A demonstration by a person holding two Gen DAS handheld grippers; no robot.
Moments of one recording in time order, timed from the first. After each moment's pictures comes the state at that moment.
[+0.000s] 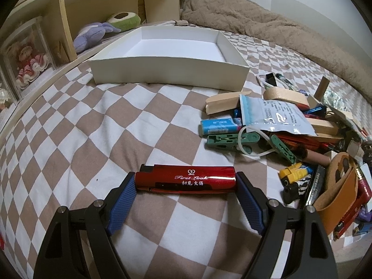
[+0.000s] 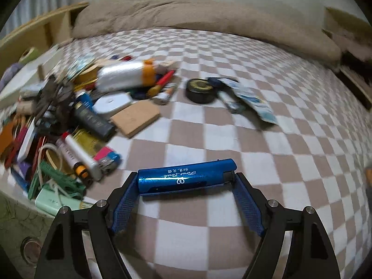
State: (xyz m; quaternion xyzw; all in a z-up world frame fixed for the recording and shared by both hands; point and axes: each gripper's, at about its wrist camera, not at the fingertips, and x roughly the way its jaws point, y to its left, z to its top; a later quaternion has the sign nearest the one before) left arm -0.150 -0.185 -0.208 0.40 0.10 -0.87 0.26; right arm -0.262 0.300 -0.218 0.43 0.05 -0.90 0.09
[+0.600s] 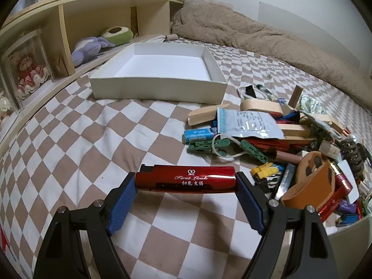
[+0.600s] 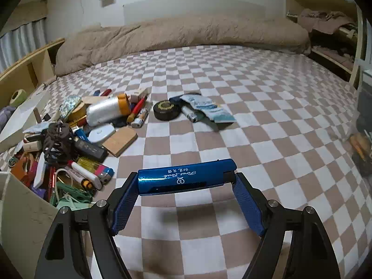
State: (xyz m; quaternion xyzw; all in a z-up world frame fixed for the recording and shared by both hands) left arm -0.129 -0.164 -0.177 0.37 0.09 -0.89 0.23; right arm -0.225 0.331 -0.181 0.38 -0.01 -0.92 0.05
